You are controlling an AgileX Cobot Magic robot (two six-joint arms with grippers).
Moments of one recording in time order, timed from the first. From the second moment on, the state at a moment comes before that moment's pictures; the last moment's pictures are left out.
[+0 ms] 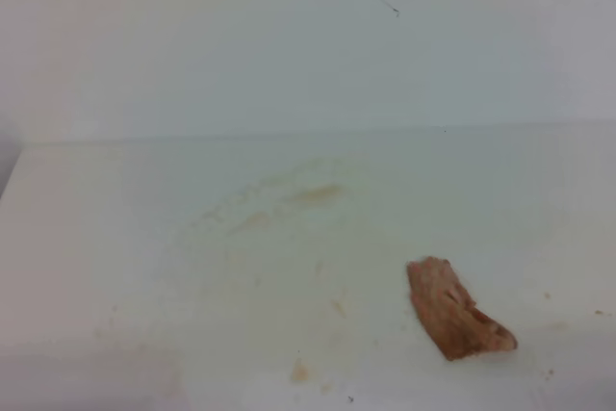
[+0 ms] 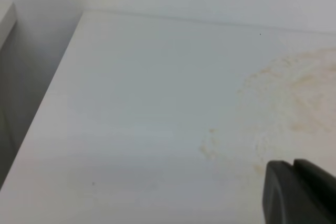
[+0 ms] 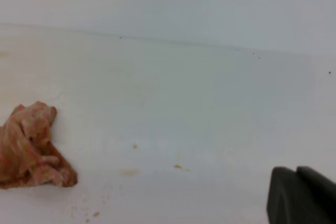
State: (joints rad) left arm 0.00 -0.03 0.04 -0.14 0.30 -0.07; right arm -0.02 -0.03 0.04 0.08 0.30 -0.26
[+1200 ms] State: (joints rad) left arm 0.00 -0.03 0.04 -0.14 0.30 -0.07; right arm -0.02 -0.02 0.04 0.08 0.31 -0.26
